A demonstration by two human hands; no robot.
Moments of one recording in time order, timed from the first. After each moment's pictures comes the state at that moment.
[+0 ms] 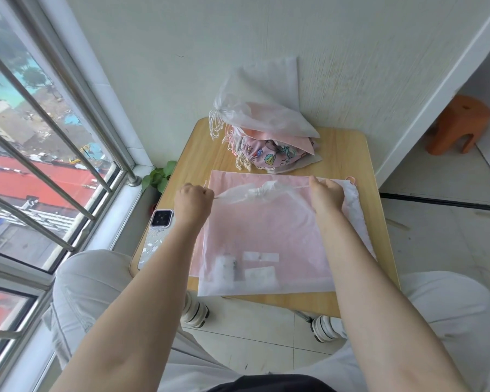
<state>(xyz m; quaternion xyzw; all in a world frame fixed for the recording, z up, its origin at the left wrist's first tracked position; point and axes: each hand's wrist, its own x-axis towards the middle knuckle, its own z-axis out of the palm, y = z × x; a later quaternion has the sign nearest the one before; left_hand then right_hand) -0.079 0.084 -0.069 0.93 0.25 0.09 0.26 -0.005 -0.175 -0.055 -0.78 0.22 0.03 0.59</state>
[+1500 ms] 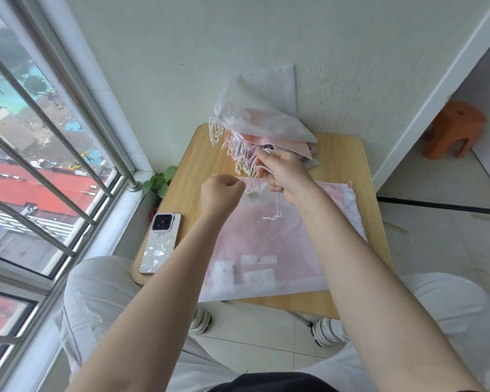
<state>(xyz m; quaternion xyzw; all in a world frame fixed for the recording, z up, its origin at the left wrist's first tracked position) -0.075 0.024 -0.018 0.85 0.23 0.10 0.46 -0.018 -0.109 0.022 -0.69 -0.05 0.19 0.69</state>
